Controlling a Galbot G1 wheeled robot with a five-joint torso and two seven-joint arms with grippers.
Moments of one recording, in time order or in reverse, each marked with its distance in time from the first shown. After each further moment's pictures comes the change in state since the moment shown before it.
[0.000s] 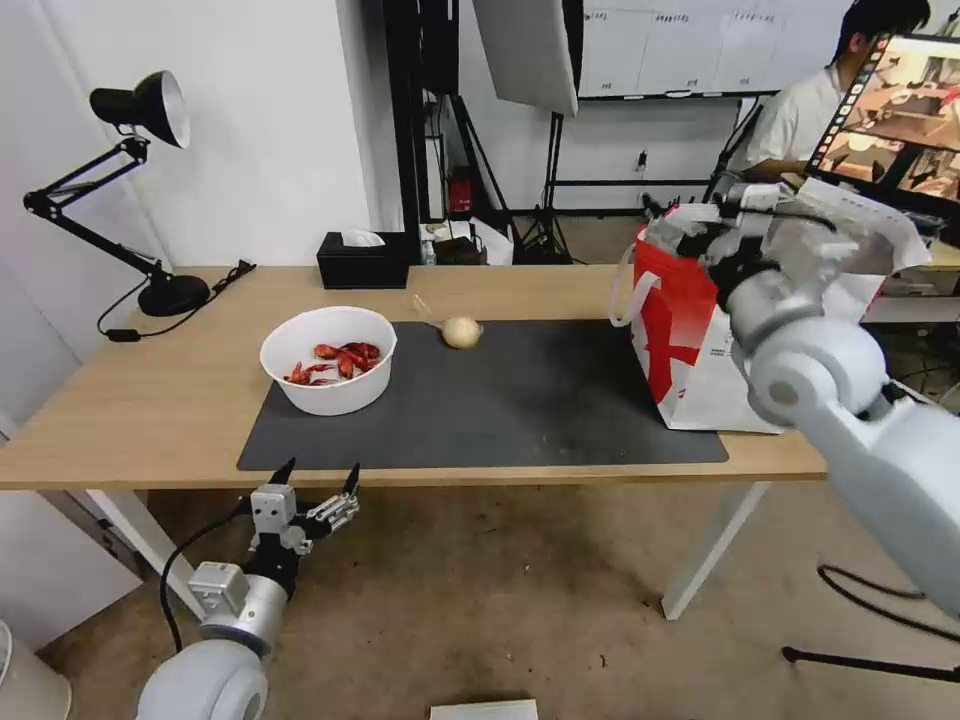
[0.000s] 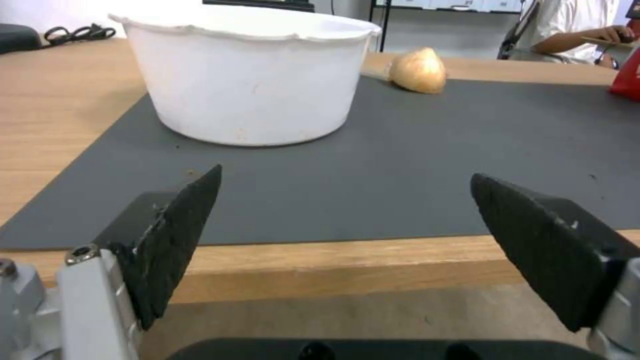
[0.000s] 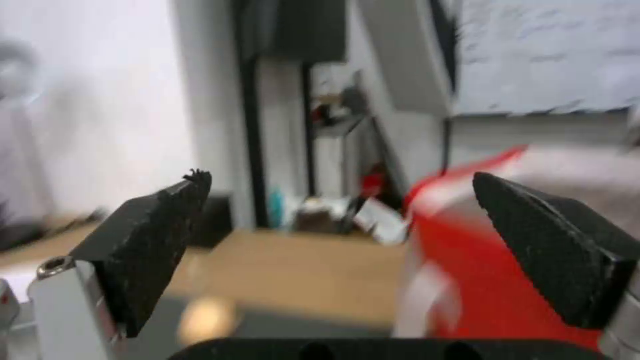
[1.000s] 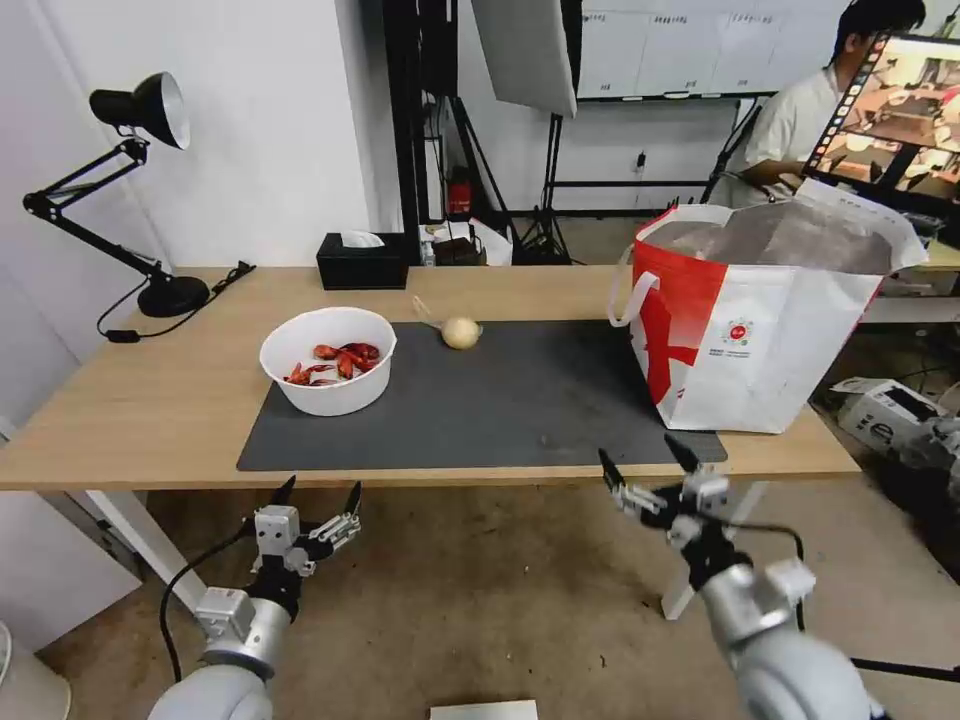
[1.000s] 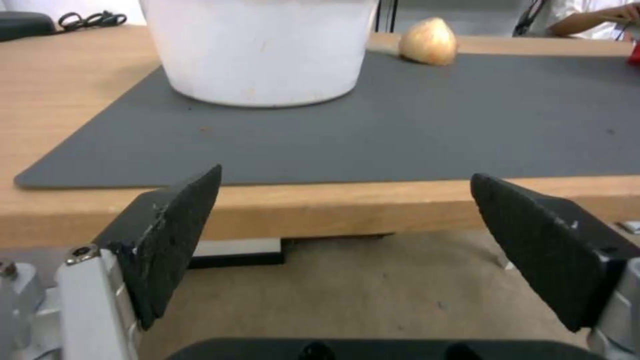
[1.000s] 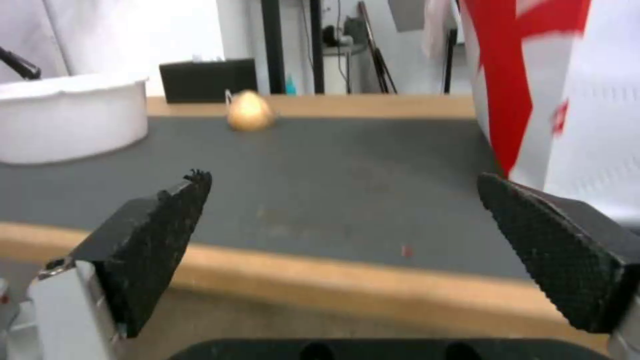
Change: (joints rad) left arm 0.055 -0.032 -0.001 0.033 0.068 -0.058 0.005; right arm -0.899 0.337 0.256 0.077 -0.552 0.329 -0.215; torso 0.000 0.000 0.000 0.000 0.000
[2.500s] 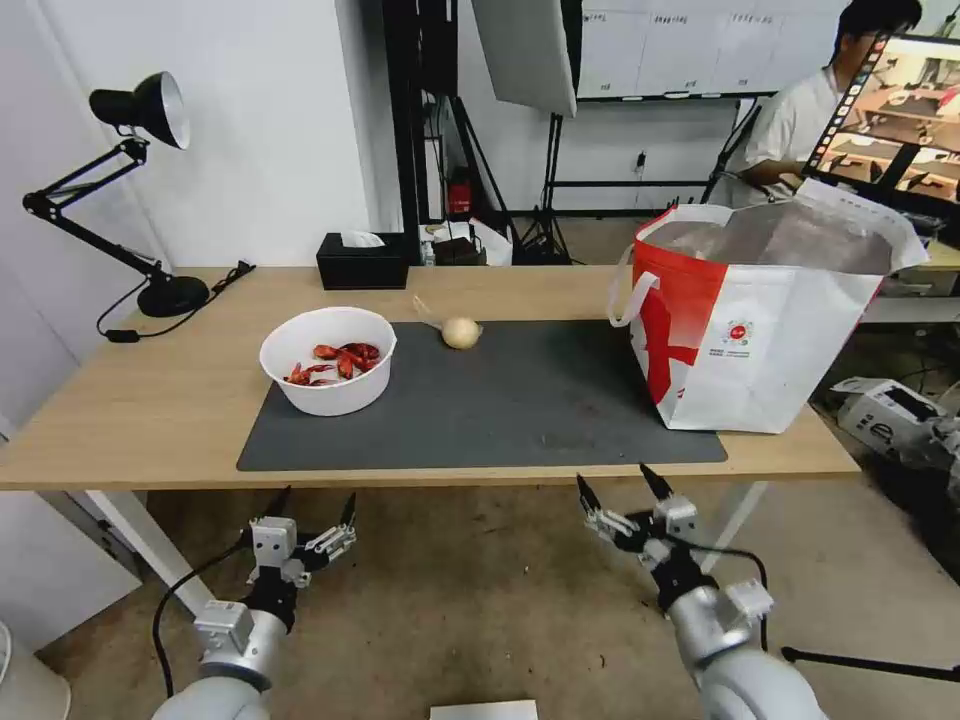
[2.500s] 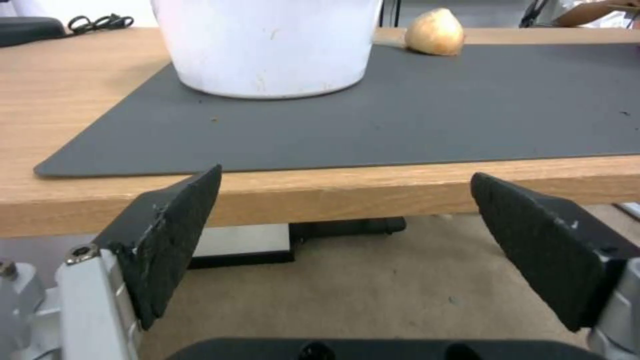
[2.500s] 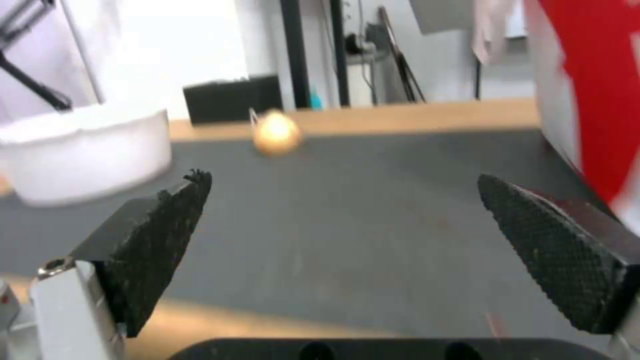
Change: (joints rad) left arm 0.011 0.000 -0.007 0.014 0.023 -0.023 0.003; right arm 0.247 0.015 -0.128 -0.084 0.084 -0.068 -0.003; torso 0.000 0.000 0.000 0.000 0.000
